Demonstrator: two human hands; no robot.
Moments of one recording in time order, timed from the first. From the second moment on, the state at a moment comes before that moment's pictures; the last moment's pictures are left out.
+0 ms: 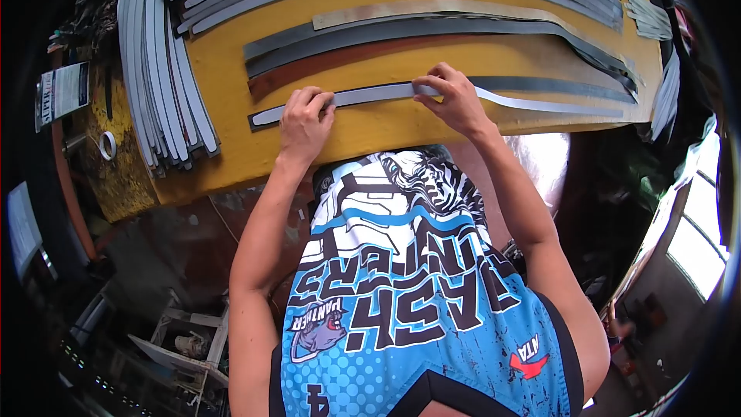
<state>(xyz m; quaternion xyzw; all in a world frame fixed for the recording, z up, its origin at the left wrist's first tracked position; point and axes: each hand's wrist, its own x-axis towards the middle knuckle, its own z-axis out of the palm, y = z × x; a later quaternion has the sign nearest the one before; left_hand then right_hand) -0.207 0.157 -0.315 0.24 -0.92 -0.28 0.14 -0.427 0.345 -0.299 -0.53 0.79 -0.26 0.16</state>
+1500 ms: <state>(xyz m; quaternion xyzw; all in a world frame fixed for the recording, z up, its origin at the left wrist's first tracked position) -0.277 0.227 -0.324 0.20 -0.92 -0.29 0.17 -0.430 0.341 -0.320 -0.52 0.80 -0.25 0.16</state>
